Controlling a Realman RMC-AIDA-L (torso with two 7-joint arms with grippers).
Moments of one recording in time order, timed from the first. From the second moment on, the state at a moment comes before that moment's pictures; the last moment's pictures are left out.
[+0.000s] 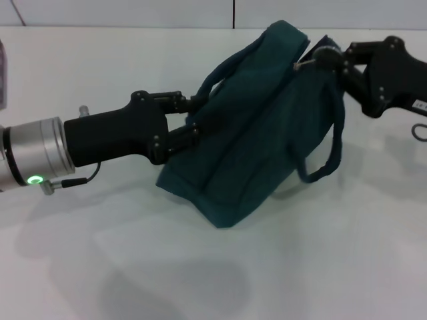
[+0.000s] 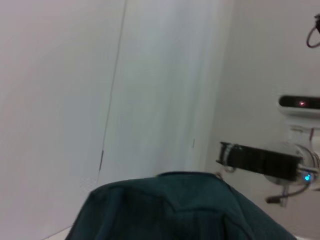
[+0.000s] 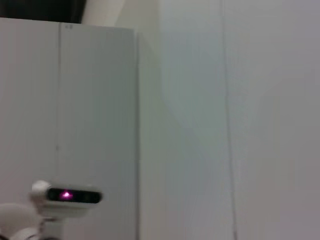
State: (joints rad) left arm -0.46 -2.08 0.81 0.59 1.67 1.65 -1.19; right arm 0.57 2.01 -1.07 -0.53 -1.28 -1.58 1.06
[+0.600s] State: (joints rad) left arm -0.46 -2.08 0.81 0.57 1.69 1.65 -1.17; right arm 0.56 2.01 -1.00 -0.53 -1.29 -1.51 1.04
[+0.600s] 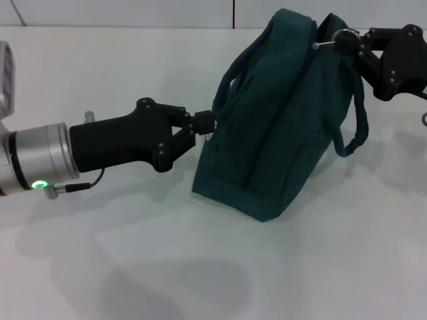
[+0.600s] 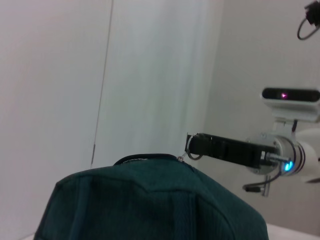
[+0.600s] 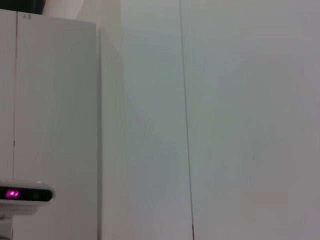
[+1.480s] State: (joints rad) left arm -0.52 -2.10 0.88 0.52 1.63 1.57 -1.40; right arm 0.56 2.01 -1.00 -0.52 -1.31 -1.52 1.03
